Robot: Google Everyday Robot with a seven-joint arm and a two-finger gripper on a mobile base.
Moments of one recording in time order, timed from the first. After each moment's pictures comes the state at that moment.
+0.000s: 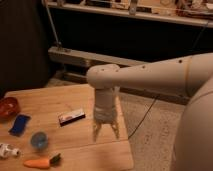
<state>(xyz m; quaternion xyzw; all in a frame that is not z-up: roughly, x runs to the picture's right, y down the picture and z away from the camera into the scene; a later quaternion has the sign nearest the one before) 0.034 0.184 0.598 -0.39 0.38 0.59 0.60</state>
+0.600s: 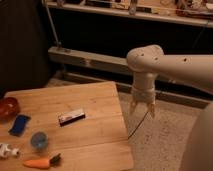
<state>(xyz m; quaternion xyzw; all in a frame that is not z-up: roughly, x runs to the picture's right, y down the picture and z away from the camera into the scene) 0.177 0.075 0.655 -0.21 0.40 0.72 0.53</state>
